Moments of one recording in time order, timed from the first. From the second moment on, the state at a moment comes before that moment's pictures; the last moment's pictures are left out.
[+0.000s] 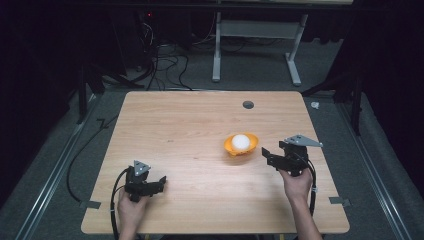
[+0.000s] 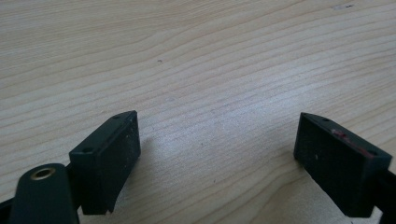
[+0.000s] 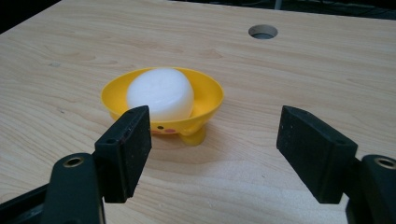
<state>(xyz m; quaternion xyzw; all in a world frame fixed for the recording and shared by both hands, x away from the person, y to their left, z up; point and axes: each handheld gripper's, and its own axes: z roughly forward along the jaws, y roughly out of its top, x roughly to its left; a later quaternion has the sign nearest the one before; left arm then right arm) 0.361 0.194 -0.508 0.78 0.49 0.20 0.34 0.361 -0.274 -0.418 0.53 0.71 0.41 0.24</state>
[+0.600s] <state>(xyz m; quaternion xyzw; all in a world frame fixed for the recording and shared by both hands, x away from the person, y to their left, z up) 0.361 0.194 -0.508 0.78 0.49 0.20 0.34 0.345 -0.275 -0.435 0.53 0.70 0.41 0.23</state>
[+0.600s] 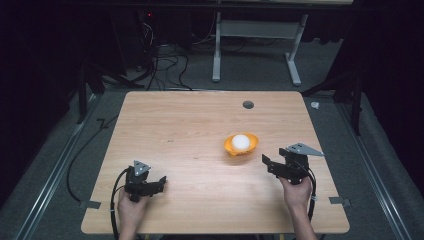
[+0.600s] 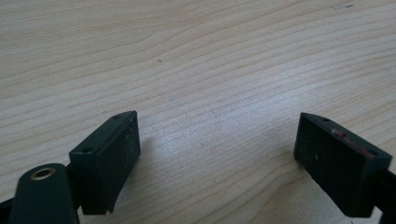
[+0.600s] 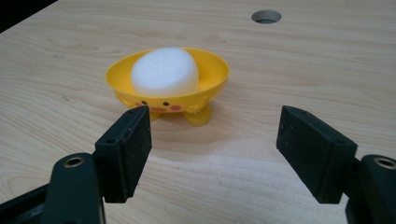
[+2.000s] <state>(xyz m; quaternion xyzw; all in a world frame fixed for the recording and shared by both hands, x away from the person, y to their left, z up) 0.361 0.194 -0.508 0.78 0.49 0.20 0.34 0.349 -0.241 -0.494 0.53 0.75 0.33 0.22</state>
